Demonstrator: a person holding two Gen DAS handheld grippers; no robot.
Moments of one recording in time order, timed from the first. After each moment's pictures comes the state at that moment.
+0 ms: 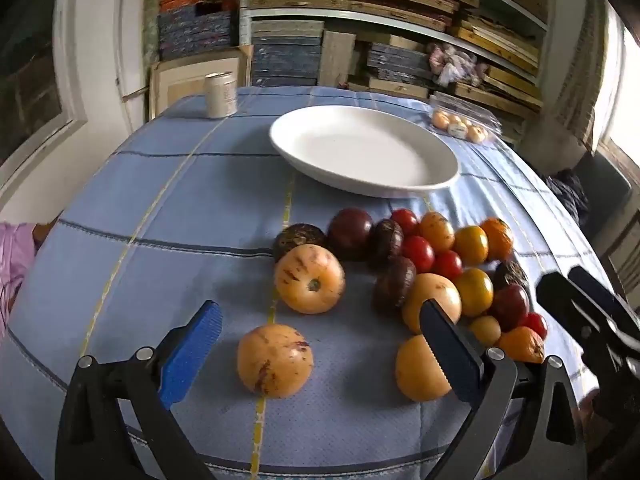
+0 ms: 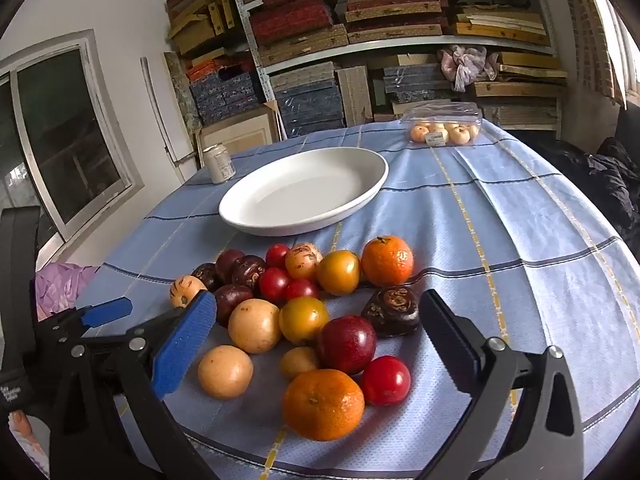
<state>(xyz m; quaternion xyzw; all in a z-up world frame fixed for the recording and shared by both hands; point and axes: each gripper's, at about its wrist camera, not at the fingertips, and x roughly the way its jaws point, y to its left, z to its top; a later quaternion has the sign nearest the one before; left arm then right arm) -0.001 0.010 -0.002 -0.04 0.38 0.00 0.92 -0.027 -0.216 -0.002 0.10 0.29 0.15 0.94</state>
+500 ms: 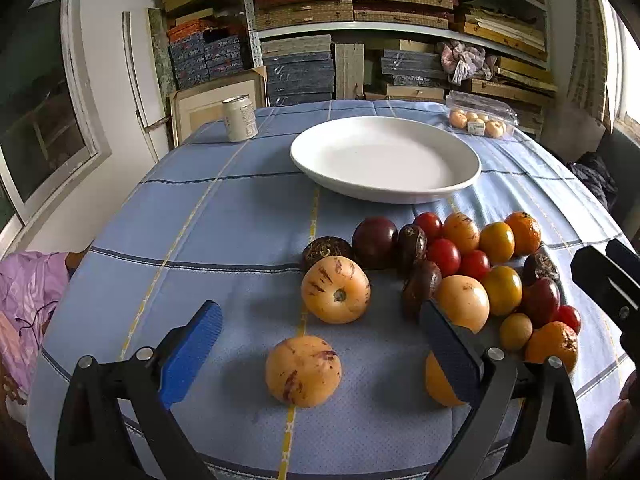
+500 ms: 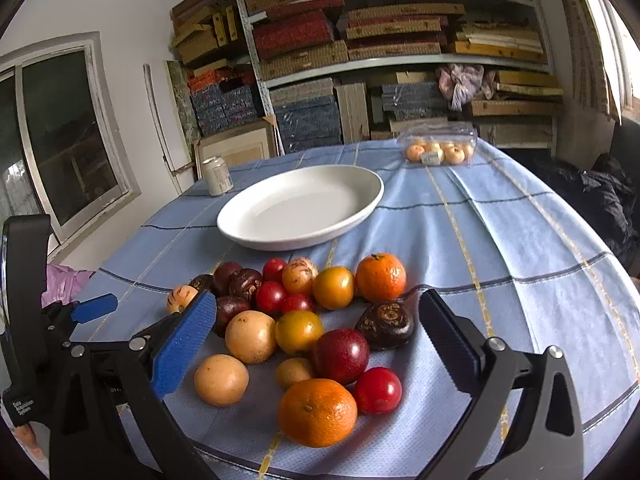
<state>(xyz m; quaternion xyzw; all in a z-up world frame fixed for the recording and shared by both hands) -0.006 0.002 0.003 0.03 0.36 0.04 0.93 -0.033 -0.216 0.003 0.09 0.26 0.14 0.95</state>
